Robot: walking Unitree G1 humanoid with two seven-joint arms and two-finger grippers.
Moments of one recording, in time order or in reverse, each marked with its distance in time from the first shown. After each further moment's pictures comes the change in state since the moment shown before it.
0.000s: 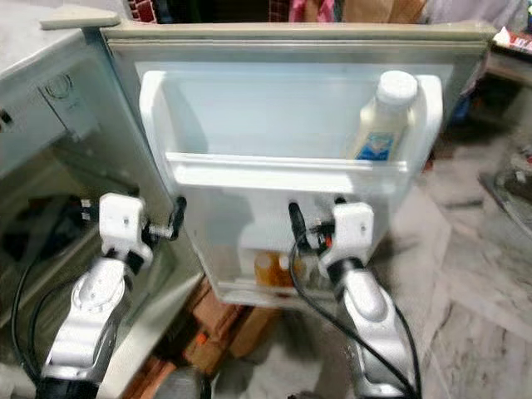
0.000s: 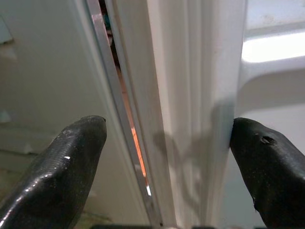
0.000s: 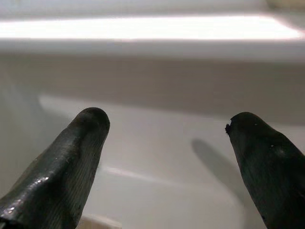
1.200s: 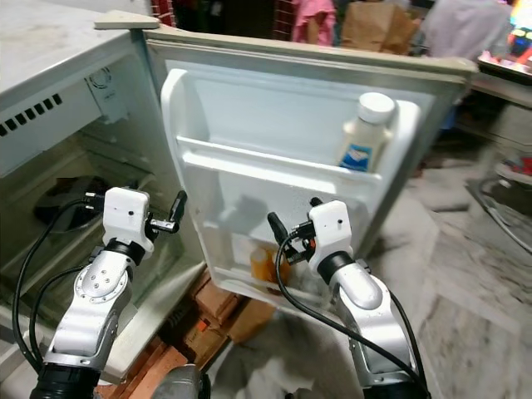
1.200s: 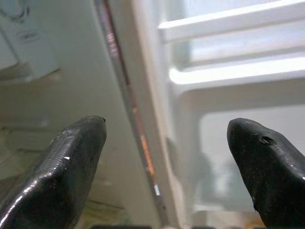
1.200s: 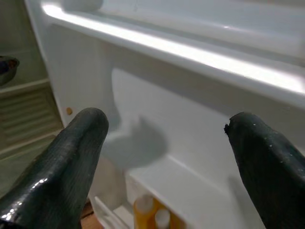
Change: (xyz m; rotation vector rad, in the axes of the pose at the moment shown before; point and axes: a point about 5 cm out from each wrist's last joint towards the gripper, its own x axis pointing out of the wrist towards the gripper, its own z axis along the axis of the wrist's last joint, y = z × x) left arm 0.017 0.002 0.010 0.059 -0.026 0.016; right arm 0.021 0.017 0.008 -0.111 0.050 0.213
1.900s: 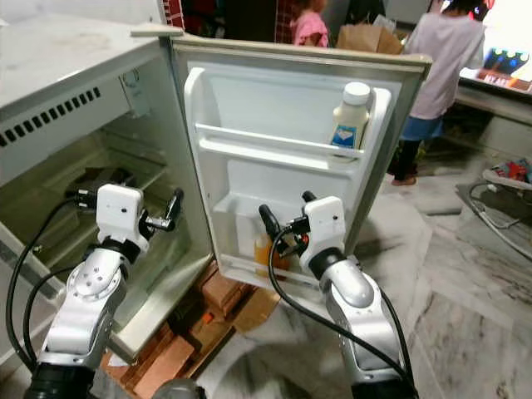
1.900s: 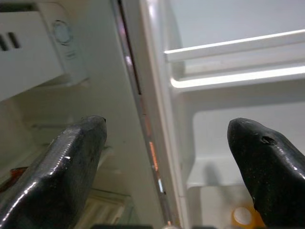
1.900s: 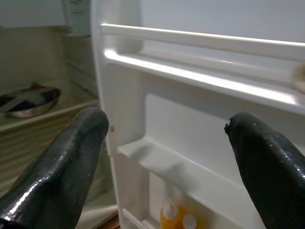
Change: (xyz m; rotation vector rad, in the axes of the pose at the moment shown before) left arm -0.003 0.003 0.001 -0.033 -0.002 -0.015; right arm 0.007 0.008 0.009 0.044 -0.073 -0.009
